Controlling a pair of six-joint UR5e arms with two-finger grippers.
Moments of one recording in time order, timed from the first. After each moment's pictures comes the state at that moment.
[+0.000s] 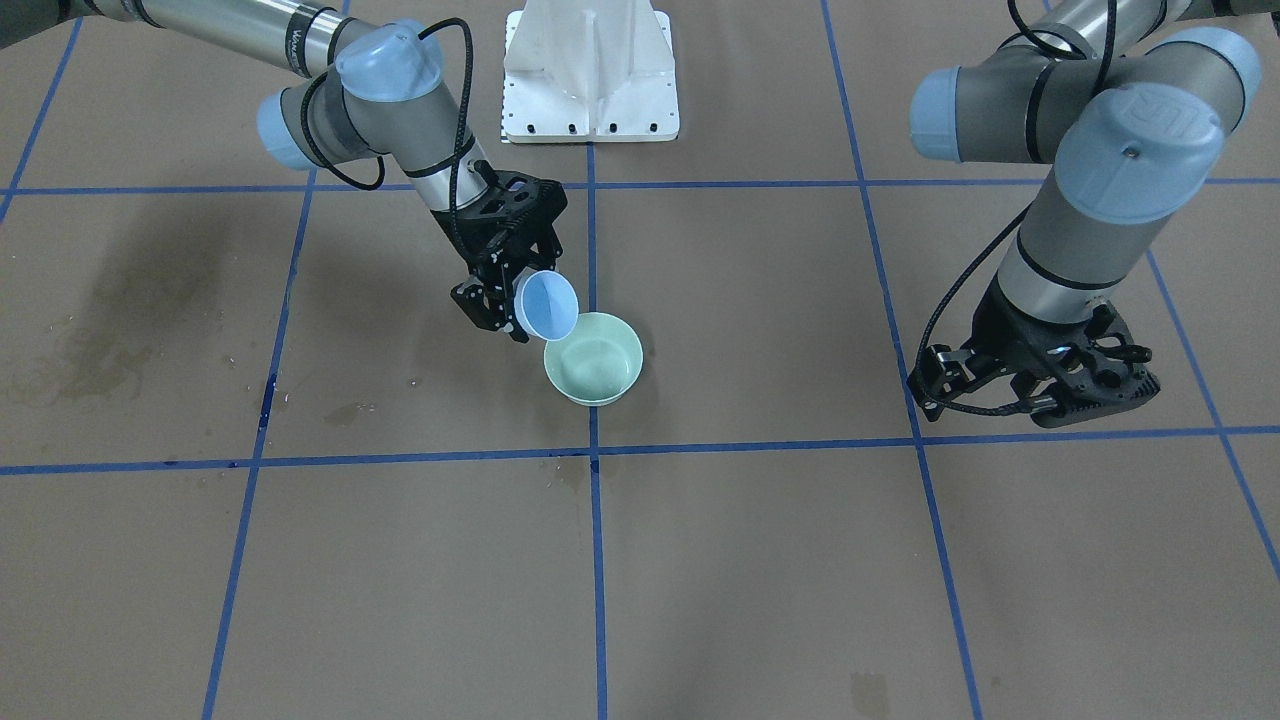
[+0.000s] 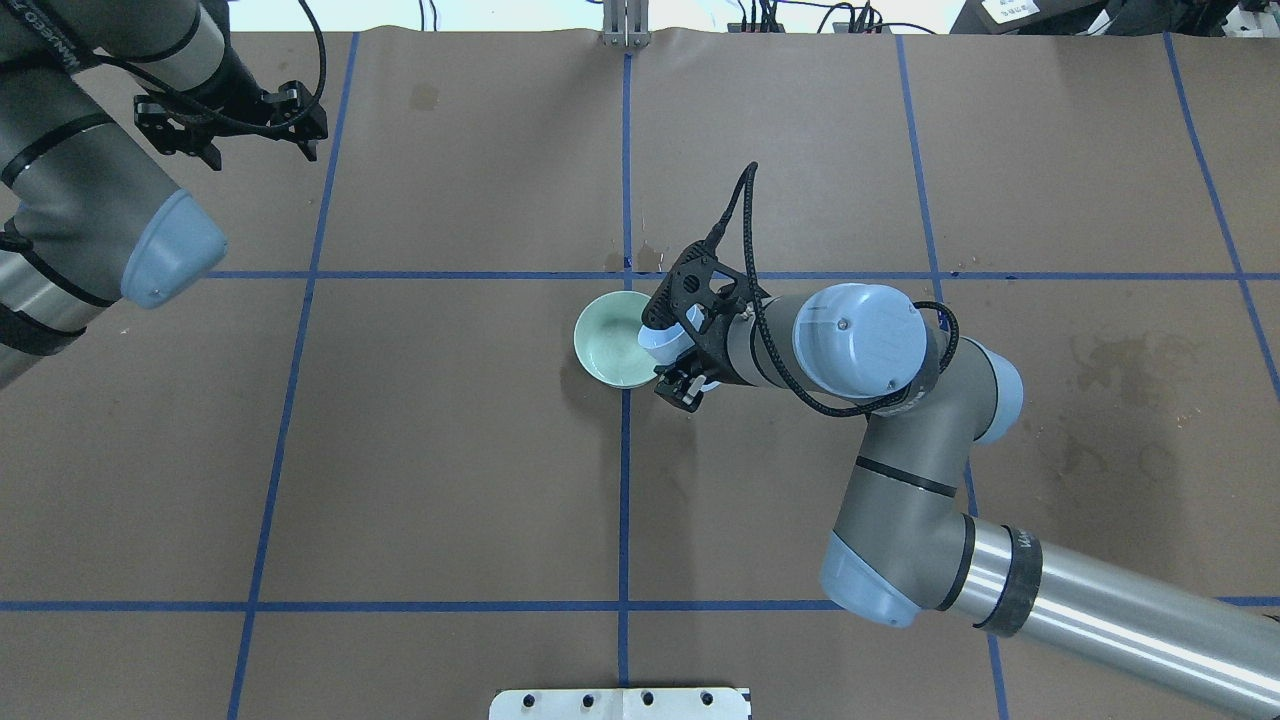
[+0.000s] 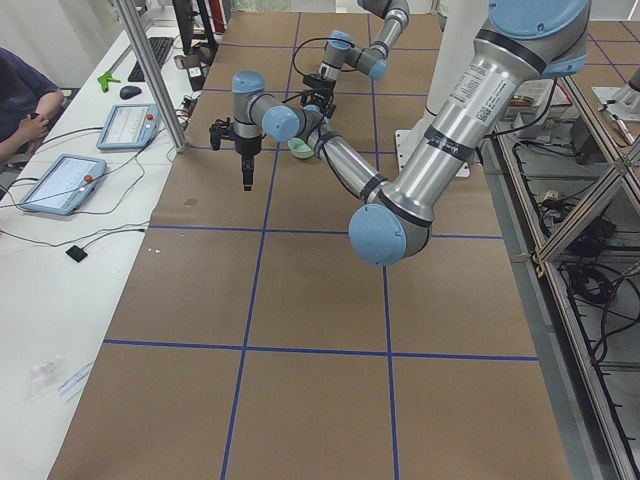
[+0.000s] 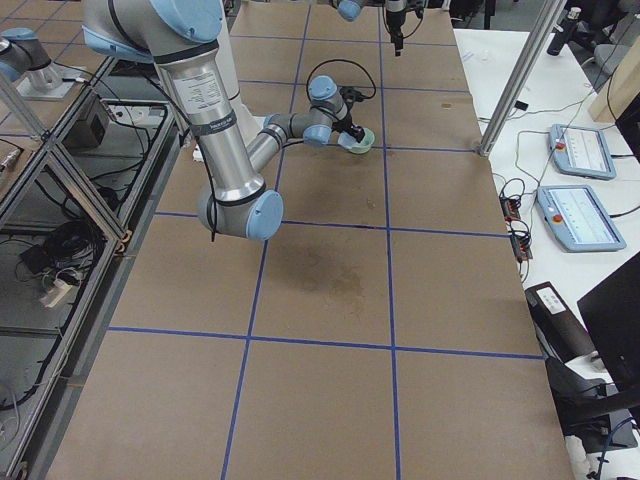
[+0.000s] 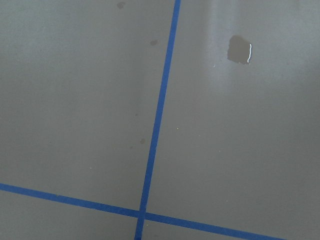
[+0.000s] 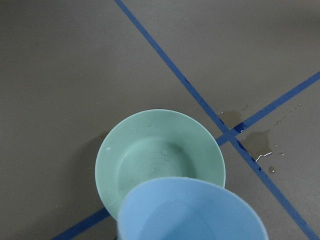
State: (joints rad) left arm -1.00 -2.13 -1.67 -1.48 -2.02 -0.95; right arm 0.49 -1.03 1.69 -1.07 1.67 0.29
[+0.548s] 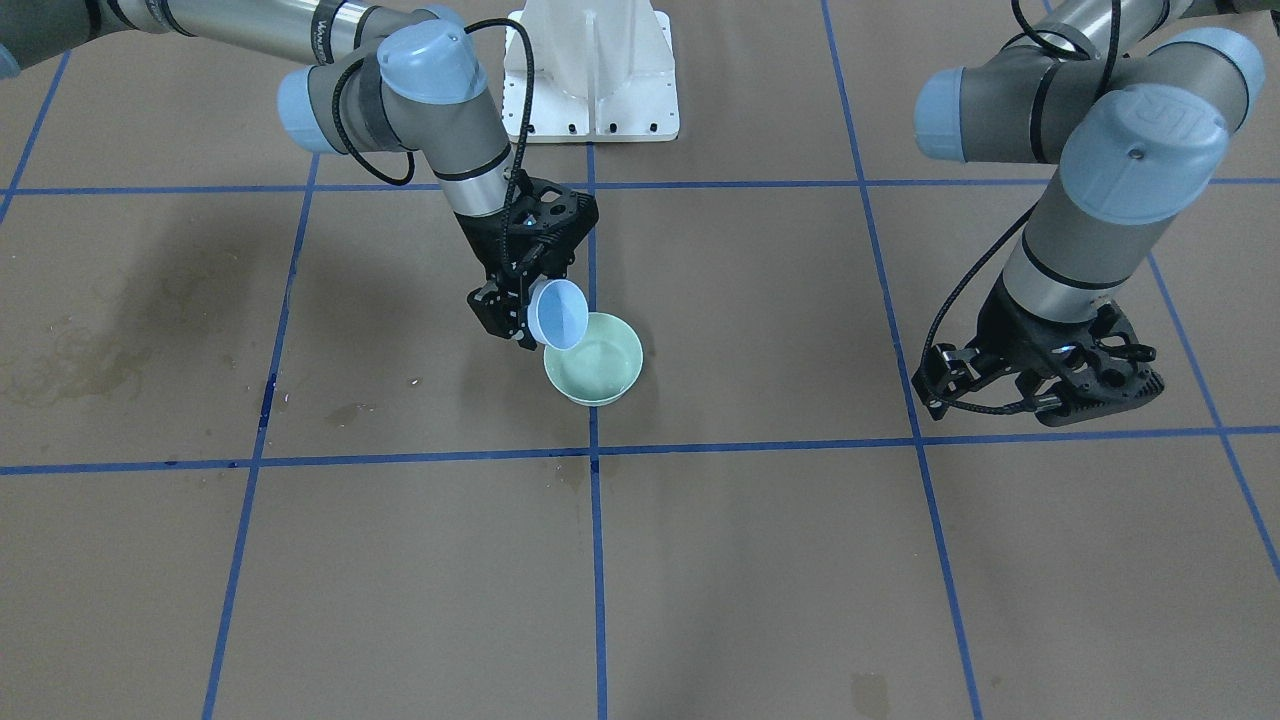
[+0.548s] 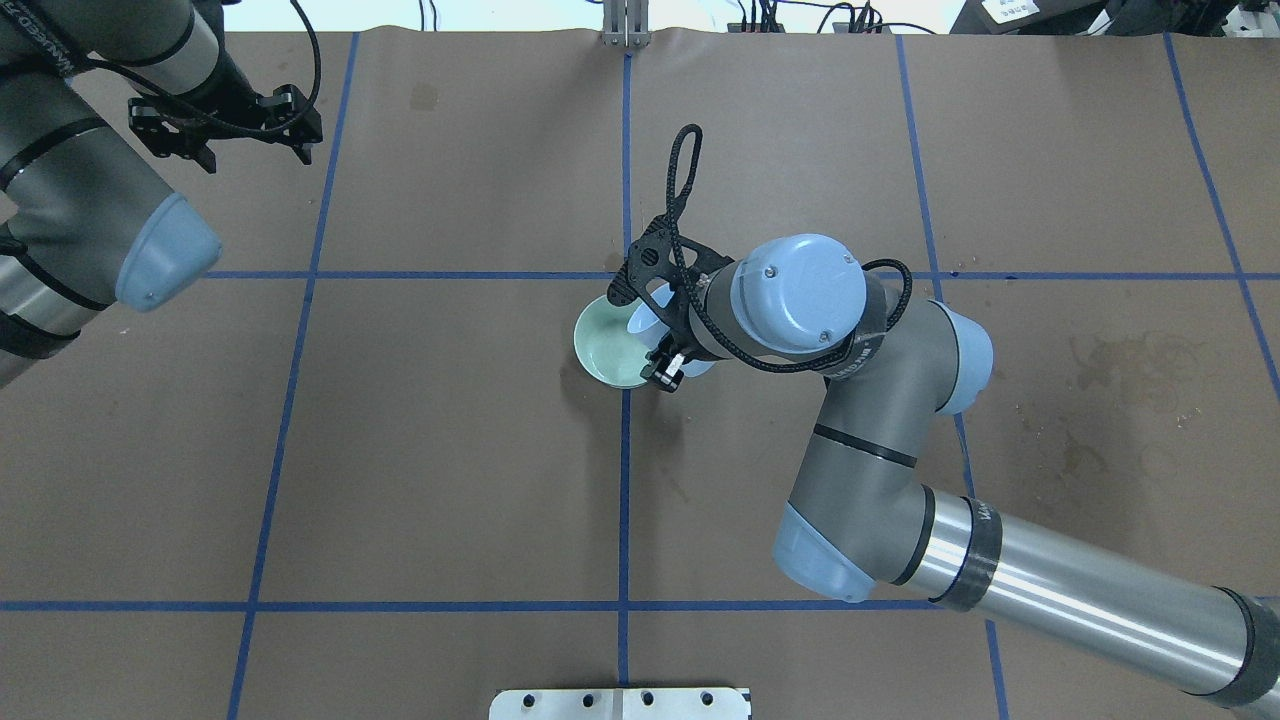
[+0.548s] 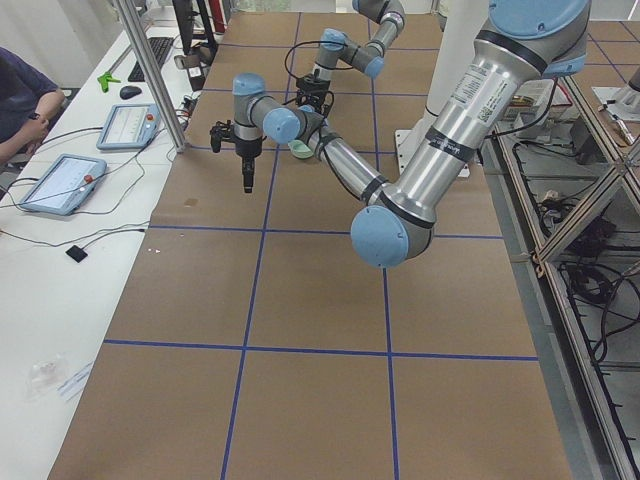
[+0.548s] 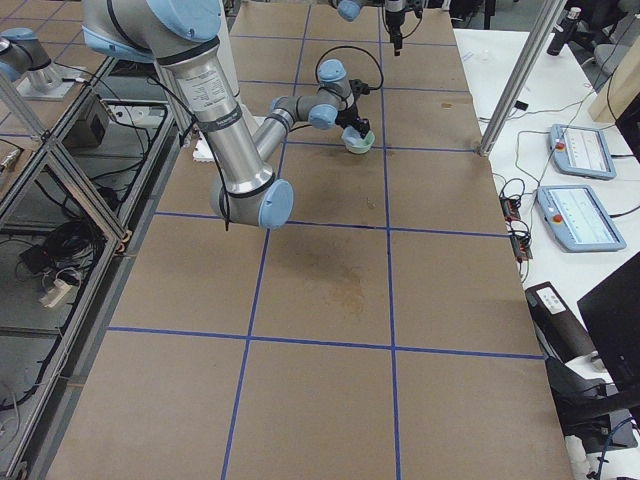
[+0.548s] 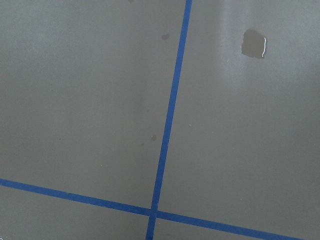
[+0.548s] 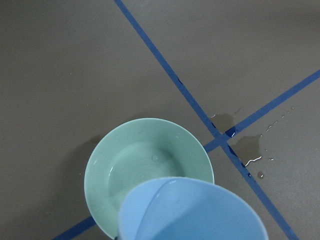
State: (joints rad) left arm -1.00 -2.13 -1.68 -1.48 -2.02 -0.94; right arm 0.51 -0.93 1.67 -1.29 1.69 0.24
